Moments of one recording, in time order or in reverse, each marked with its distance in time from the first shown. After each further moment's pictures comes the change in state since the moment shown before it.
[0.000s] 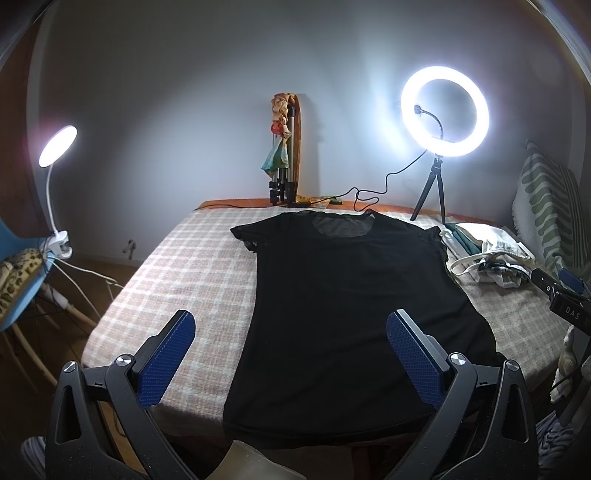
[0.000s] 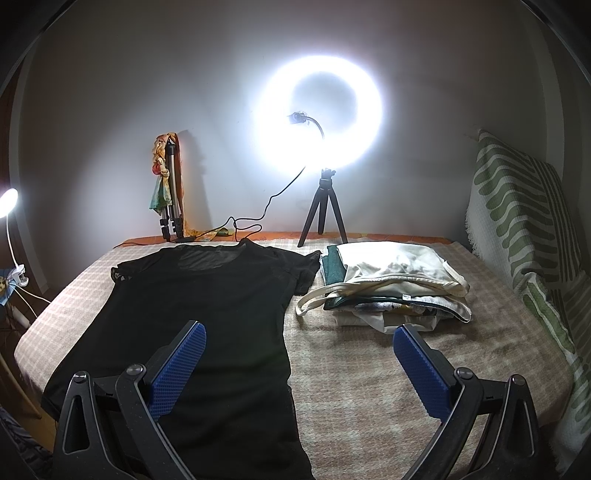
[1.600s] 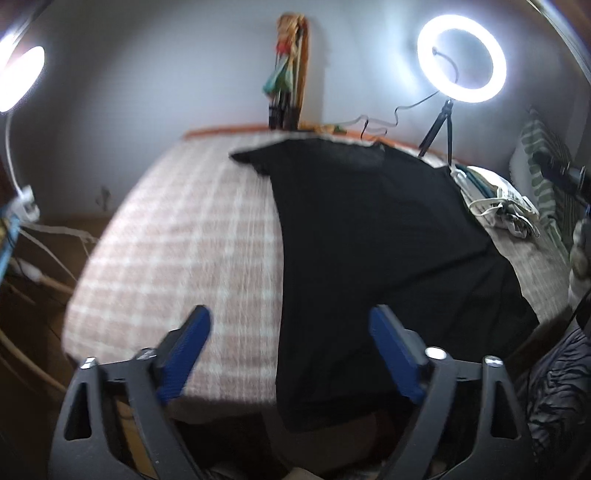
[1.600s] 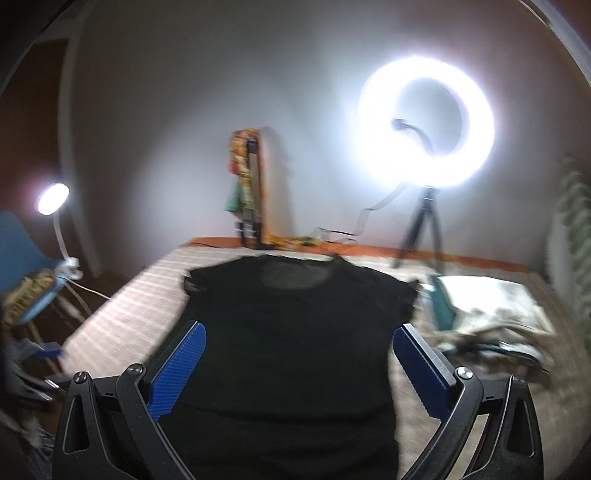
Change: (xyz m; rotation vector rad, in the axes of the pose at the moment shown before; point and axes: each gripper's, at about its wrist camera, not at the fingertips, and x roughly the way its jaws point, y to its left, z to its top) left arm 0.073 0.080 -0.029 0.004 0.292 -0.135; right arm 0.044 0.098 0.057 -0.078 0.024 0.297
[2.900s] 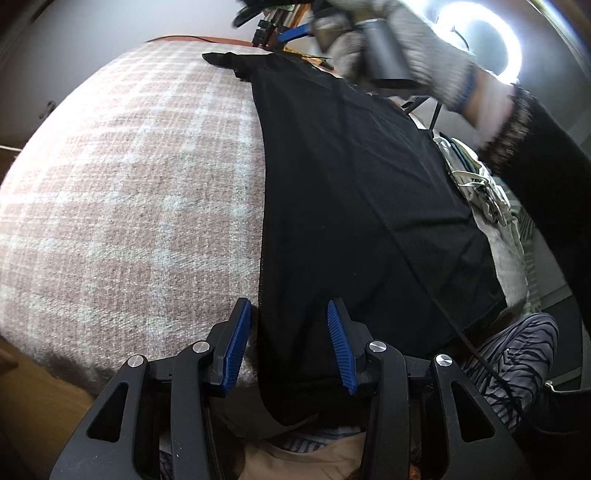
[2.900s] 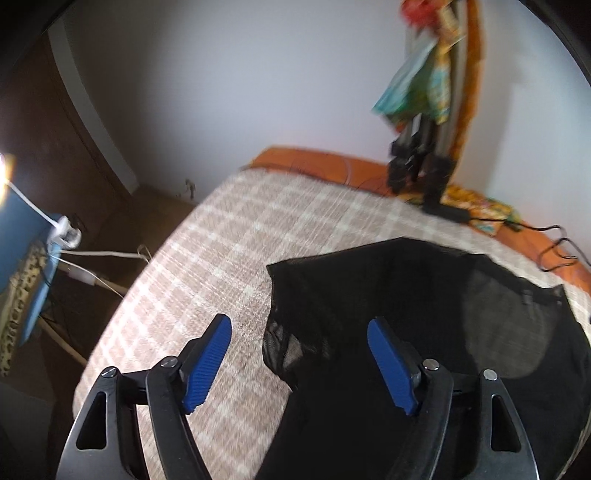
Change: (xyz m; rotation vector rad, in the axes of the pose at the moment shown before) left arm 0.061 0.034 -0.030 -0.120 0.229 -0.271; right arm 0.376 0.202 0.077 -0.116 0.537 0.219
